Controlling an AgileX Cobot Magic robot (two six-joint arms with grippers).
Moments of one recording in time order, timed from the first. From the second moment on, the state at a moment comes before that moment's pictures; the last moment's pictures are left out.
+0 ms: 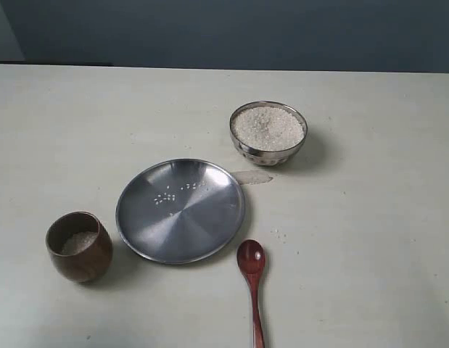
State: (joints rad) left arm 0.04 0.00 -0.02 0.04 0.36 0.03; right arm -0.09 0.01 -0.01 0.00 0.33 0.00
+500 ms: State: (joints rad) left arm 0.04 0.00 -0.02 0.10 0.36 0.03; right arm -0.09 0.01 -0.01 0.00 0.33 0.00
